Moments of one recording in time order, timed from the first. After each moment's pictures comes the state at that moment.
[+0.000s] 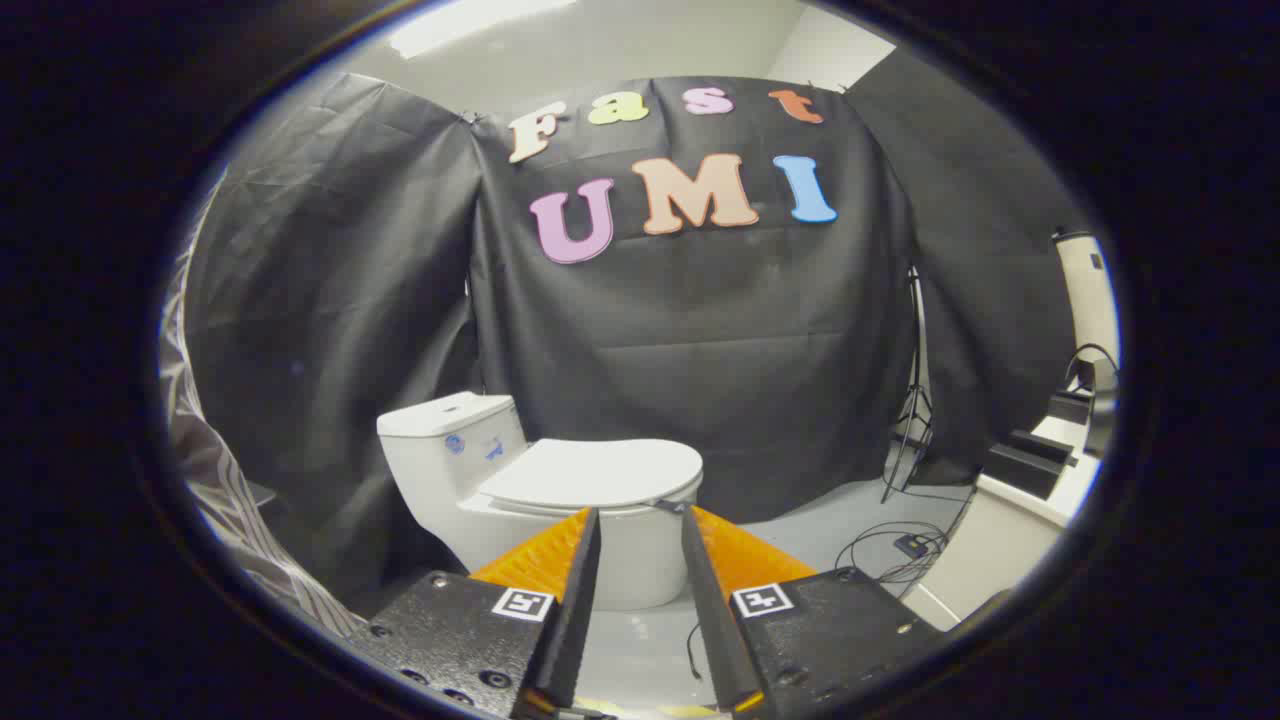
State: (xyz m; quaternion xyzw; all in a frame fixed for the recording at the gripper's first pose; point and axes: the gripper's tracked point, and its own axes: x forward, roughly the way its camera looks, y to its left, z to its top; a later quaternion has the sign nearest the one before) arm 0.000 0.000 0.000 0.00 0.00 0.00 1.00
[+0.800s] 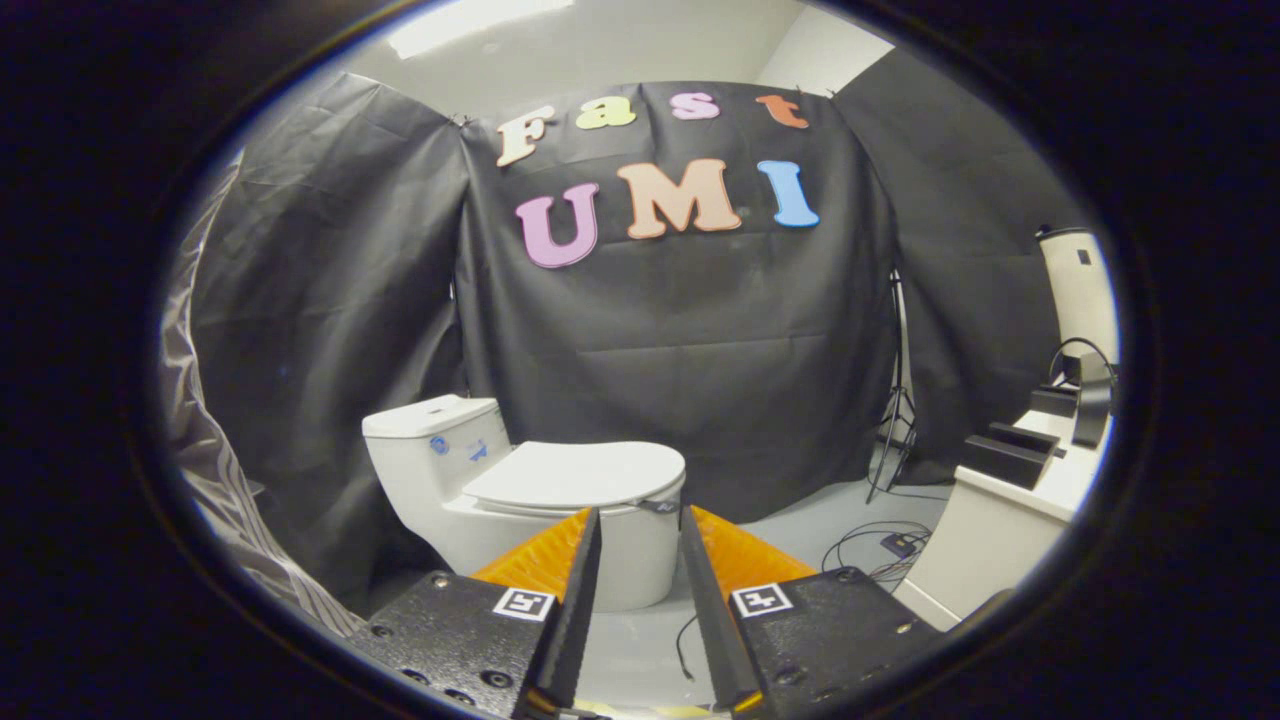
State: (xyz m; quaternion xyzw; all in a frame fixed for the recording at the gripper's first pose) arm -0.011 -0.016 0.006 0.01 -0.04 -0.03 1.00
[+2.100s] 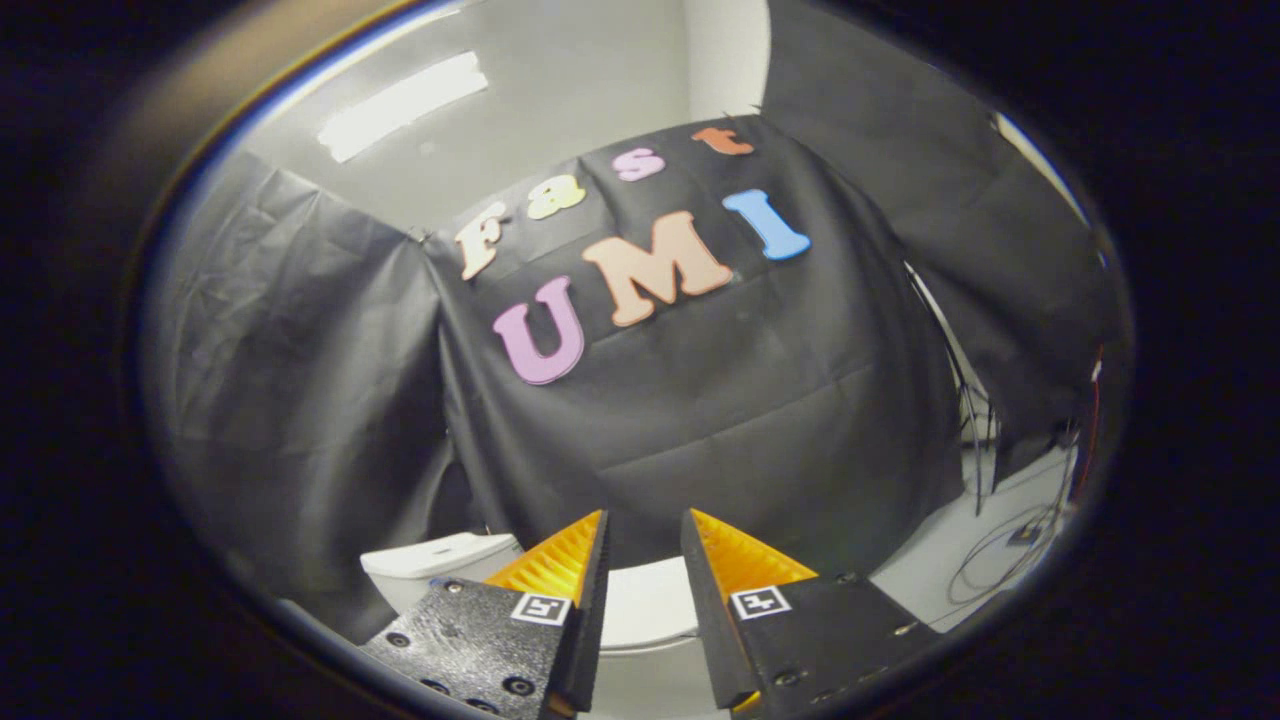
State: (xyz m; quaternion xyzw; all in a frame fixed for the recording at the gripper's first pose) arm 0.195 -0.028 0.091 0.19 -0.19 0.06 0.96
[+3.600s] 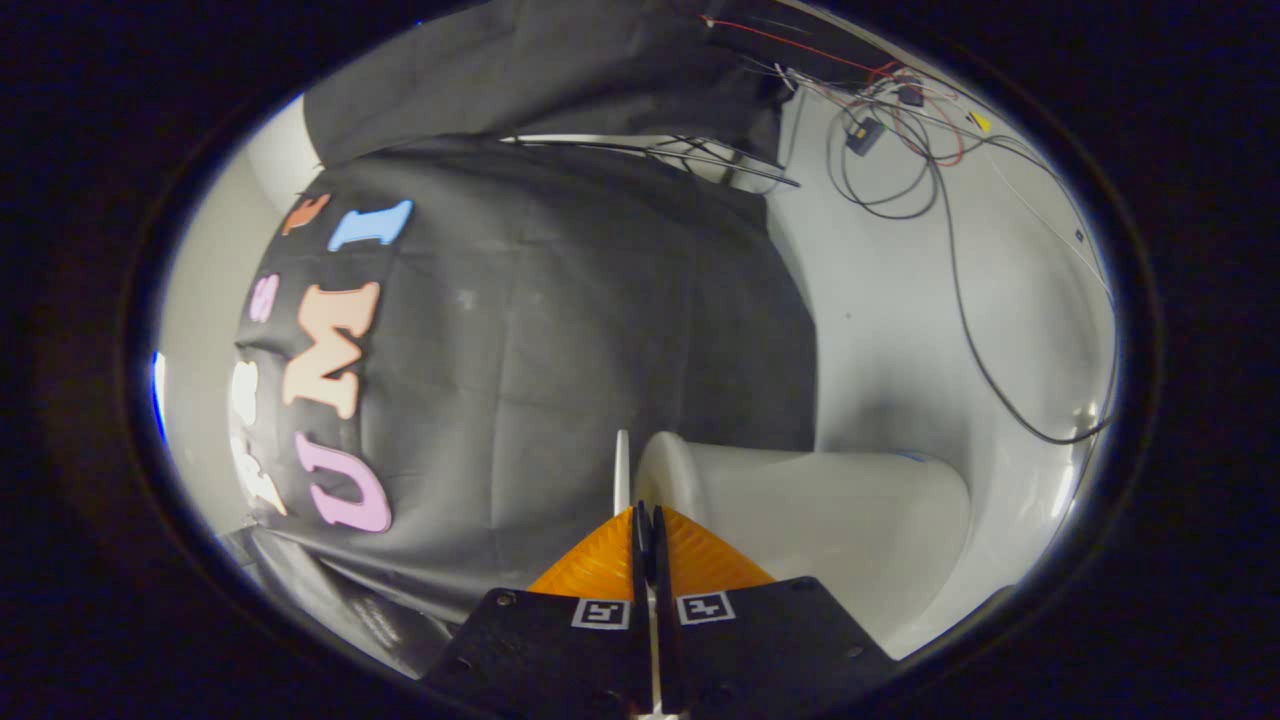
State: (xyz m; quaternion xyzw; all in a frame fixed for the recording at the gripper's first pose) arm 0.370 -0.037 -0.007 0.63 -0.13 0.04 0.77
